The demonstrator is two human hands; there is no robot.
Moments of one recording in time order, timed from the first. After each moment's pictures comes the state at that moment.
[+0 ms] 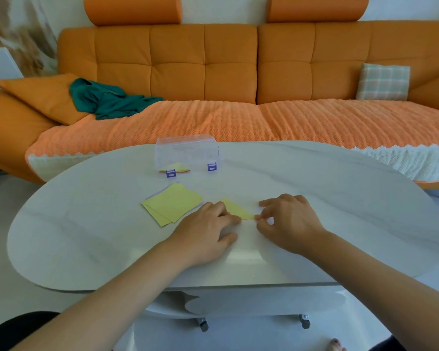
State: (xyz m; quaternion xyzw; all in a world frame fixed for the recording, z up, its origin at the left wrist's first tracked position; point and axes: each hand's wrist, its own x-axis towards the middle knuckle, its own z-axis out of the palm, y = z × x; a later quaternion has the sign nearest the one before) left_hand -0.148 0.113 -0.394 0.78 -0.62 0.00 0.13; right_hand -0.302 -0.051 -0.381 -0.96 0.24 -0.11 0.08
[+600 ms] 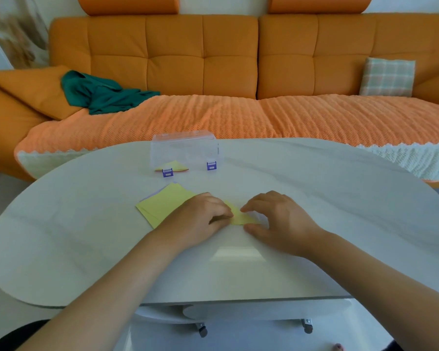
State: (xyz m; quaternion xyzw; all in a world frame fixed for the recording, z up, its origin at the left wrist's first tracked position) left_hand -0.107 0.096 -0.391 0.71 -0.66 -0.01 0.24; right_hand -0.282 -0.058 -0.387 -0.98 0.12 -0.14 0.12
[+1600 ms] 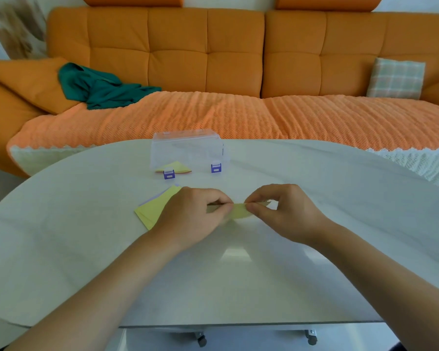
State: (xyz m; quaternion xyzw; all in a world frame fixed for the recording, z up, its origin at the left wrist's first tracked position) left_hand -0.099 0.095 -0.377 0.78 -0.50 -0.03 0.38; right_hand -0.252 -0.066 -0.366 -0.91 0.15 -0.19 0.32
